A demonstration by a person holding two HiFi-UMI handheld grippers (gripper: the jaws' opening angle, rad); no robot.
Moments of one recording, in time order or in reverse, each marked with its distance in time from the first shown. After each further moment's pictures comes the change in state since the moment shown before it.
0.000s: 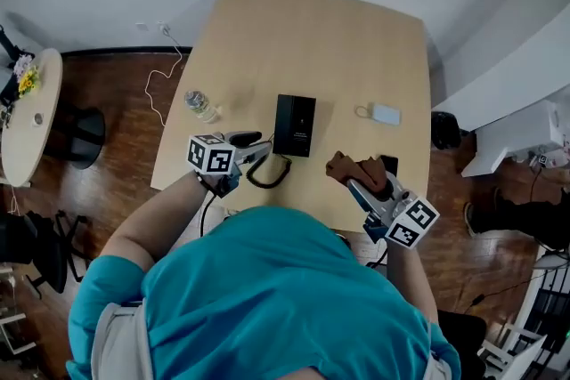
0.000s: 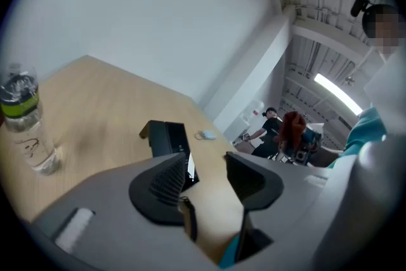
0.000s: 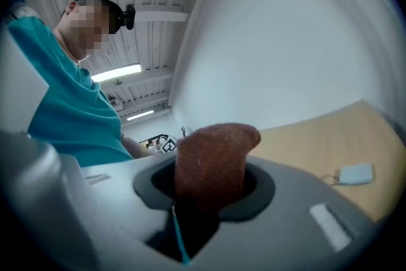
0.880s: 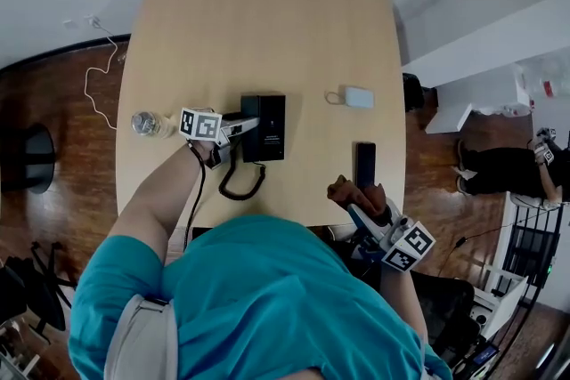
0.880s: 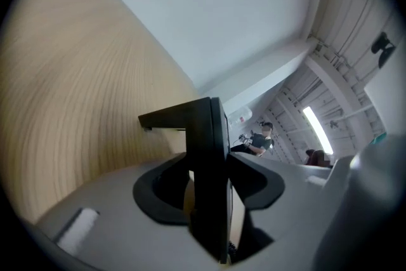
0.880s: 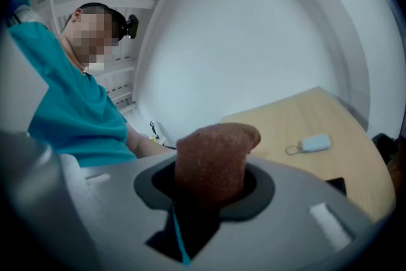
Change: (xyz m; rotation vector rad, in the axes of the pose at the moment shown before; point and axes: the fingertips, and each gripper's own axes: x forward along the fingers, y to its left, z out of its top) left arm 0.133 0.111 -0.005 -0.281 0.077 -0.296; right arm -0.027 -0.014 -0.028 0.151 0.092 -0.313
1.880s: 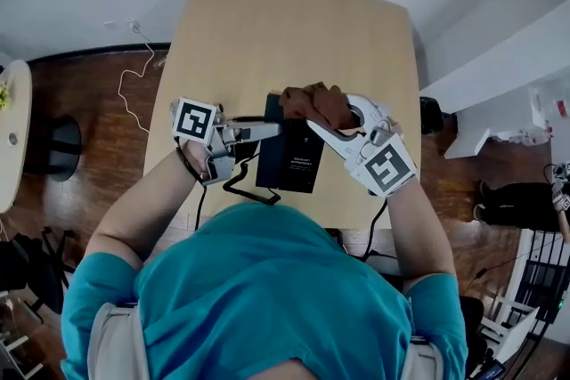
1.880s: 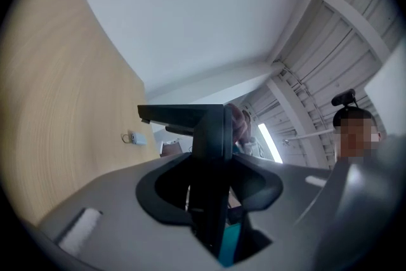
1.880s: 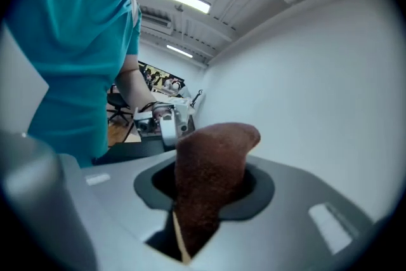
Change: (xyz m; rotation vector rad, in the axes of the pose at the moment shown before) left arm -0.089 -0.265 0.048 -0.091 -0.028 -0.371; right arm 0.159 0.088 0.122 -1.116 0.092 0.271
